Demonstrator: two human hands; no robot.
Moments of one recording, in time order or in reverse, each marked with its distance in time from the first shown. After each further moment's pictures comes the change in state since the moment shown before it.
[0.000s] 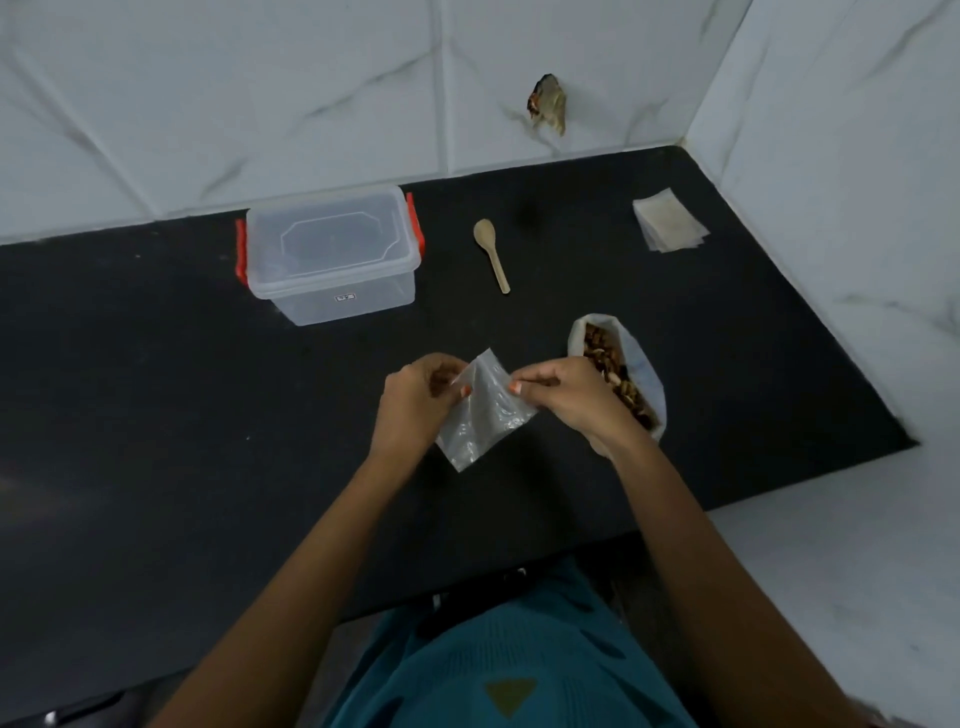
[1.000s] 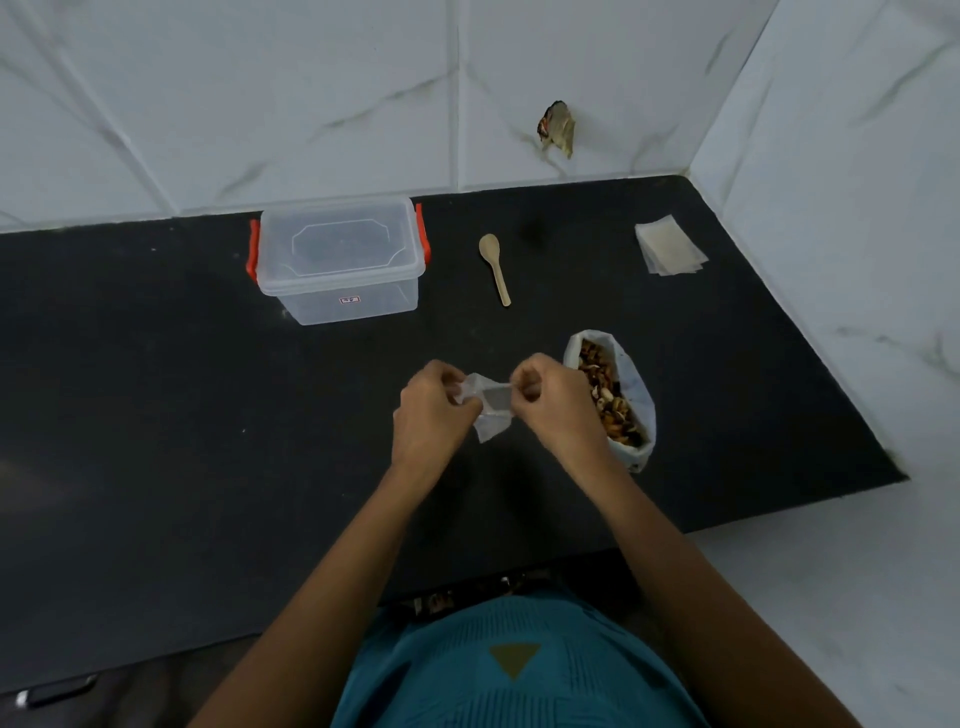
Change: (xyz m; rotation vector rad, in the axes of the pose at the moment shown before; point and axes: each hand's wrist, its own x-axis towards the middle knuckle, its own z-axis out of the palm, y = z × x) left_hand -0.014 0.018 0.019 0.018 0.077 -0.121; right_hand -0.006 0.001 0.015 -0.377 0.261 -0.266
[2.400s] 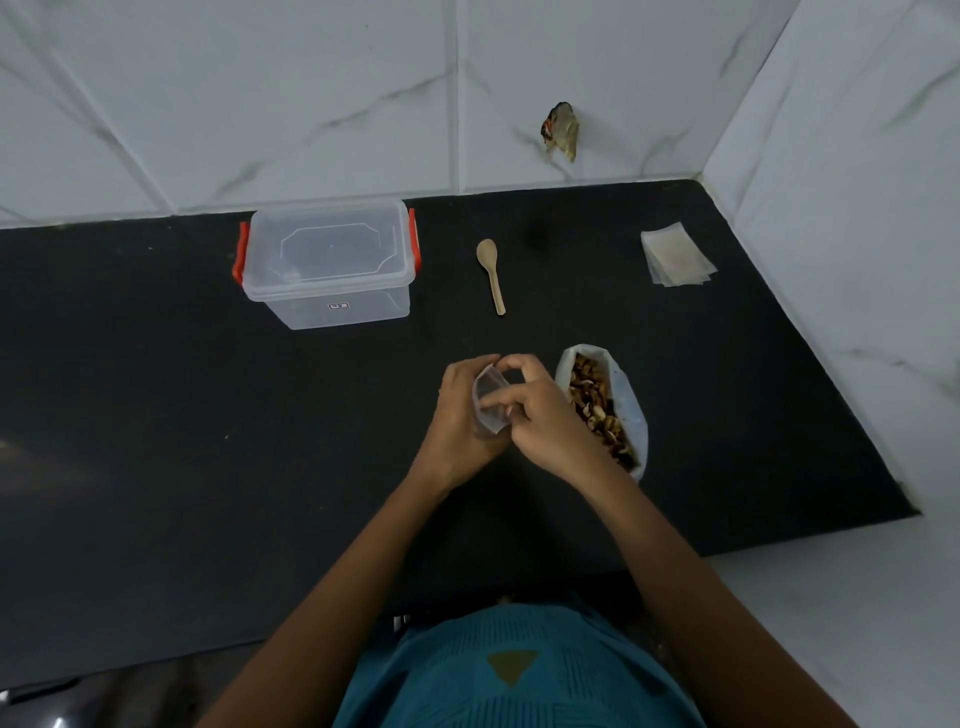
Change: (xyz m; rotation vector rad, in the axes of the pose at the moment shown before) left_hand 0.018 -0.008 0.045 -0.183 -0.075 0.382; right_hand 0.012 -0.001 -0.026 -0.033 -0.334 -0.116
